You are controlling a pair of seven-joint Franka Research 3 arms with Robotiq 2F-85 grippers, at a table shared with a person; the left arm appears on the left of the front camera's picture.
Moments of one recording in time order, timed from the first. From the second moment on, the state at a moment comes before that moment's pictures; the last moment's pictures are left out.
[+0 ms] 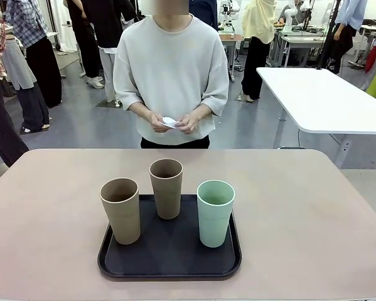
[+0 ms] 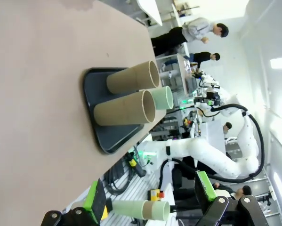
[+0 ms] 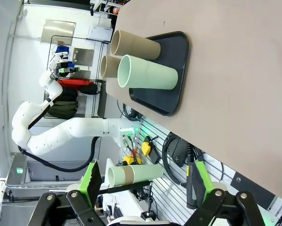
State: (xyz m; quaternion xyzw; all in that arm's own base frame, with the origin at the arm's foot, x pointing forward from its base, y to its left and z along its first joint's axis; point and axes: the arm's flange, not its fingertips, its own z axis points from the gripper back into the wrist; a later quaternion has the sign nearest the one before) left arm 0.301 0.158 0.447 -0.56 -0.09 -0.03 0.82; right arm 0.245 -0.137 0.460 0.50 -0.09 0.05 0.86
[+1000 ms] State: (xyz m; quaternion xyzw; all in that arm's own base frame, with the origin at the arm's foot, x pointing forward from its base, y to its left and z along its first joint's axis) left arm 0.301 0.158 0.446 -0.56 -0.09 -0.03 0.82; right arm 0.245 -0.136 0.461 0.50 -0.09 0.05 0.86
